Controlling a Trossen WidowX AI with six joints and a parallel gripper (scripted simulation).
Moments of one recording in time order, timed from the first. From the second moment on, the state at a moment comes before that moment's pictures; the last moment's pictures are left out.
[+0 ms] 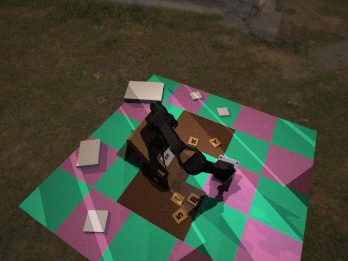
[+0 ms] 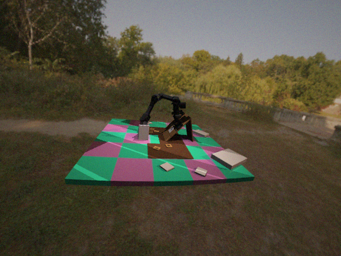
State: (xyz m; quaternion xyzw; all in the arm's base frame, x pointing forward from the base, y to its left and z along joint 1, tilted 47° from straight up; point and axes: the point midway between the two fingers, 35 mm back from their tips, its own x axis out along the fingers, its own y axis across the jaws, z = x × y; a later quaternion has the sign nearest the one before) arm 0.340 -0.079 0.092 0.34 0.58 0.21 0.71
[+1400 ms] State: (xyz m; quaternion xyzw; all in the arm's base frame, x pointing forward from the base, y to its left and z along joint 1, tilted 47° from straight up) arm 0.358 -0.071 0.084 0.34 0.58 0.21 0.71
